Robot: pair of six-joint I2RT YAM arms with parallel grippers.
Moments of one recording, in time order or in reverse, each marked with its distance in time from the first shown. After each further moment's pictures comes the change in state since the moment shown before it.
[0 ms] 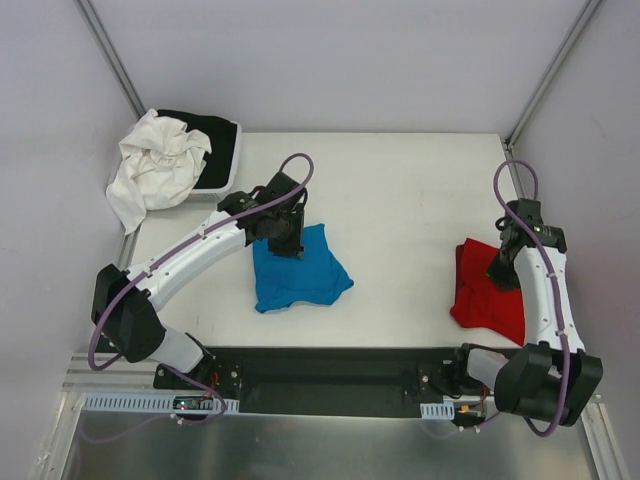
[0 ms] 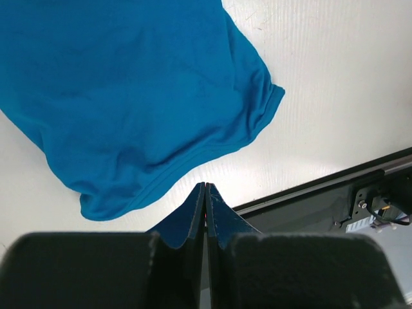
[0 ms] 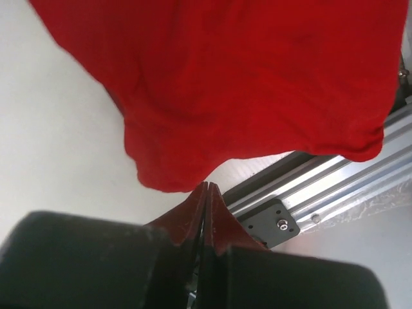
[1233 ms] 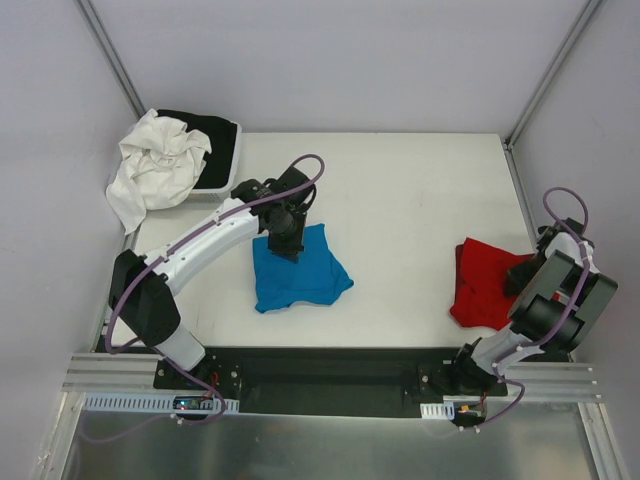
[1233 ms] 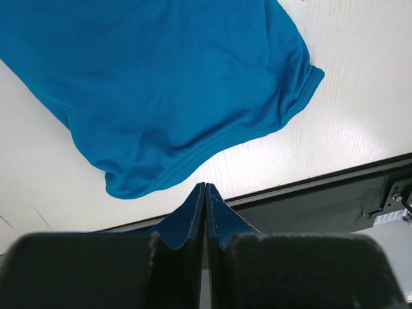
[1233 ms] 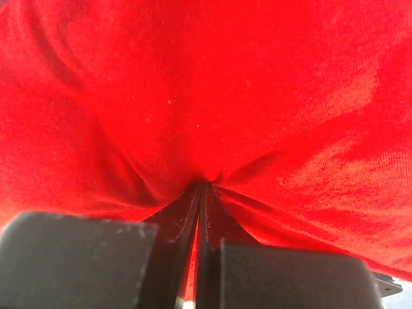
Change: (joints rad) left arm 0.000 0.111 0.122 -0.176 -0.023 0.051; right arm -0.445 0.456 -0.048 0.359 -0.254 0.133
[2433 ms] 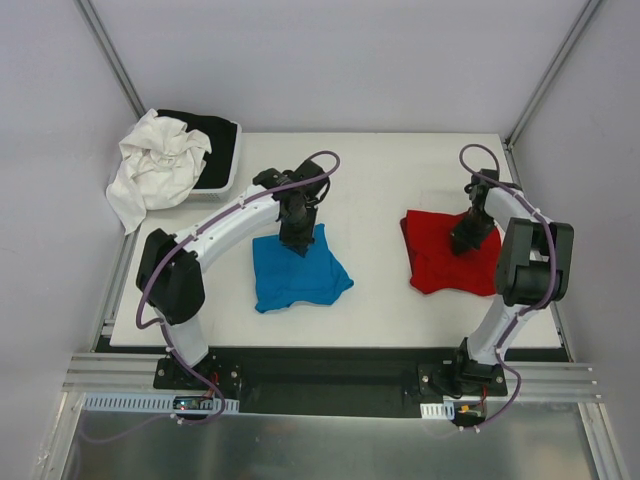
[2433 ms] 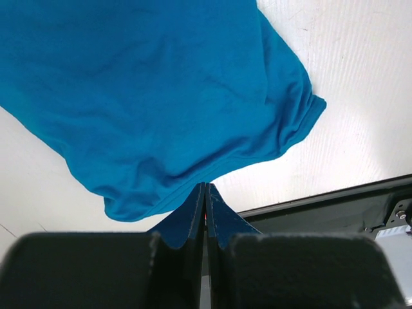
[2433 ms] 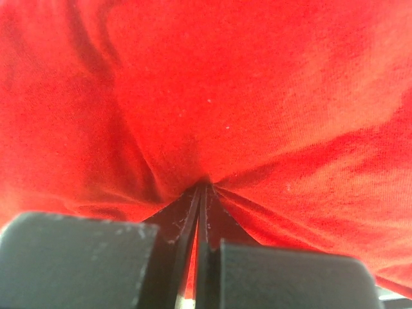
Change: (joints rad) left arm 0.011 0.190 0.144 -0.031 0.002 0.026; right arm 0.513 0.243 0.296 -0.050 0.022 0.098
